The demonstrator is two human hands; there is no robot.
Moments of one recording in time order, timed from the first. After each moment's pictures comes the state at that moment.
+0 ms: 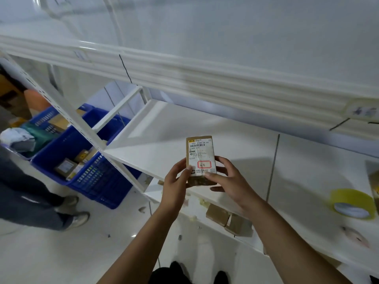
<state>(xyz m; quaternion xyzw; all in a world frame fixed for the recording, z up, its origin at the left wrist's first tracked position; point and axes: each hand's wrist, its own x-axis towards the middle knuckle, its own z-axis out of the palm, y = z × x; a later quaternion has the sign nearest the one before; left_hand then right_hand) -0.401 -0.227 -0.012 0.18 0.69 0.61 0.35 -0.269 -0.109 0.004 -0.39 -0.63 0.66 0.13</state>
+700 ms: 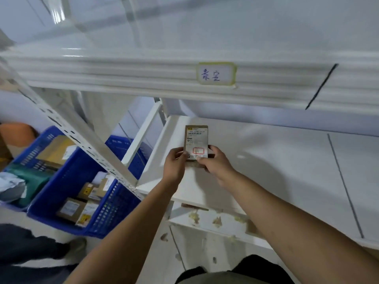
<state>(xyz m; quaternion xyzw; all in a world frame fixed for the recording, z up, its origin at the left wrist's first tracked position) -0.710 -0.185 -0.056 0.23 0.73 0.52 0.36 -0.582 -0.108 -0.047 -0.52 -0.56 0.61 0.19</state>
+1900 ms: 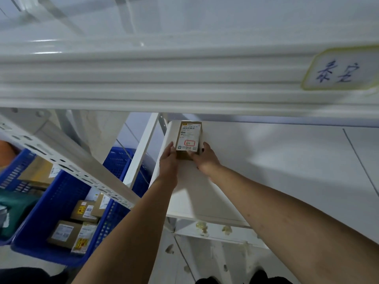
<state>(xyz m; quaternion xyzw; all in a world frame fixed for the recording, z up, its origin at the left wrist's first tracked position) -0.801 -0.123 -0.100 0.11 0.68 0.59 0.42 -0.686 -0.059 -0.094 -0.56 -0.60 0.54 0.17</state>
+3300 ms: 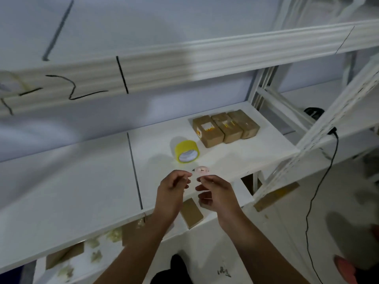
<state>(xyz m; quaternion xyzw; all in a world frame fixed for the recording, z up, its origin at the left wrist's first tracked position) -0.111 -0.132 -0.033 0.51 0.57 0.42 0.49 0.033 -0.159 -0.011 -0.63 -0.24 0.57 0.47</state>
